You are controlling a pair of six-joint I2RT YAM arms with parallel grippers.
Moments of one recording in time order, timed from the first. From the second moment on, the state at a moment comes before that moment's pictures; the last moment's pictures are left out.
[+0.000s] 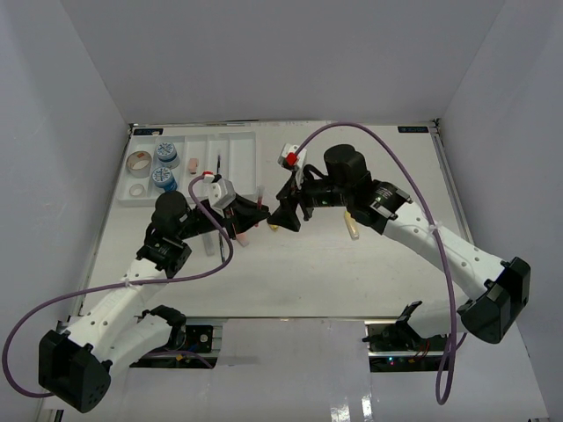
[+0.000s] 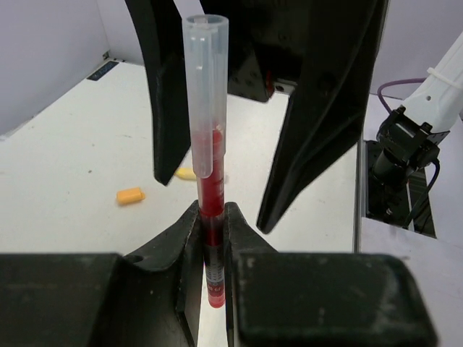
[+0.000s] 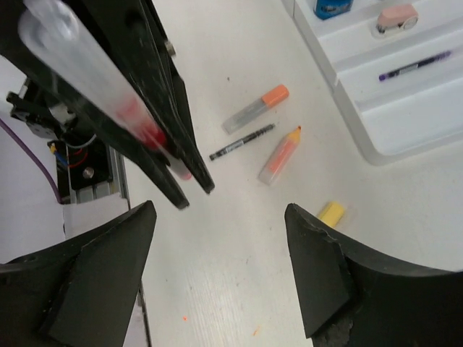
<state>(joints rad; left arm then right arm) -0.47 0.90 0.67 0.30 0.80 -0.05 0.81 1.35 1.31 -0.33 -0.56 -0.09</state>
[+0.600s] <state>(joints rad) -0.47 1.00 0.76 0.26 0.65 -0.09 0.81 1.10 1.12 -0.36 -0.41 -0.08</state>
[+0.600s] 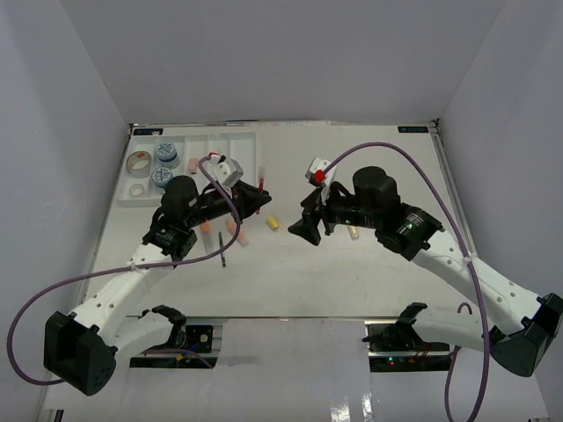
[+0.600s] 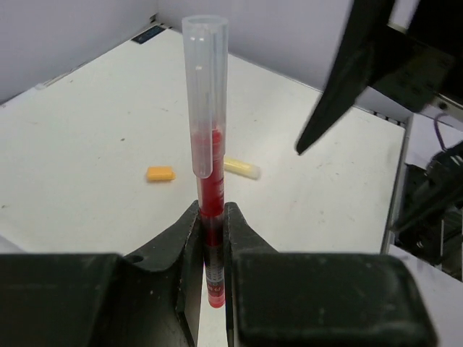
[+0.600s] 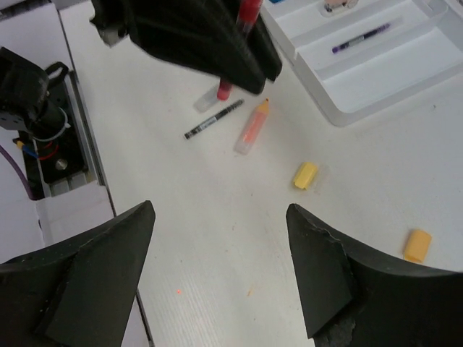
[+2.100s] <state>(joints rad) -0.05 2.12 1.68 -0.50 0.26 -0.10 0.80 0.95 0.69 -0.20 -0.27 -0.08</state>
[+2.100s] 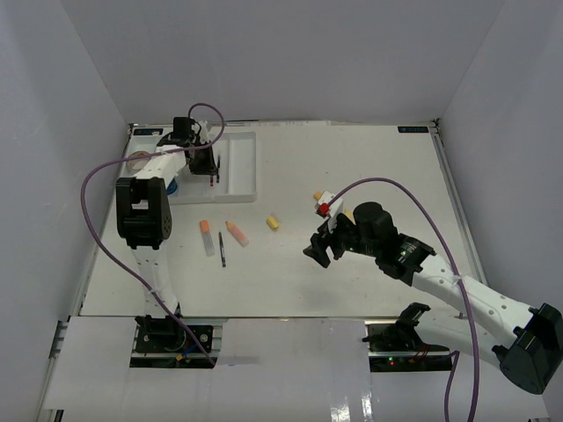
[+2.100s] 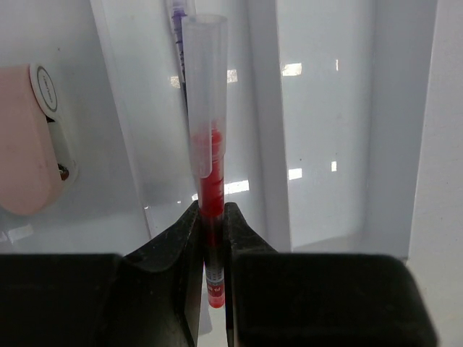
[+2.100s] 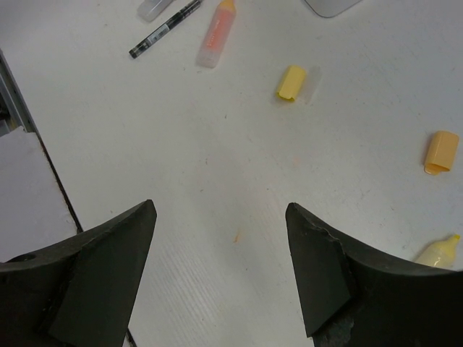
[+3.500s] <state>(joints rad) -0.11 2.00 1.61 -0.32 0.23 -0.26 0.79 0.98 0.69 -0.18 -0.28 -0.07</state>
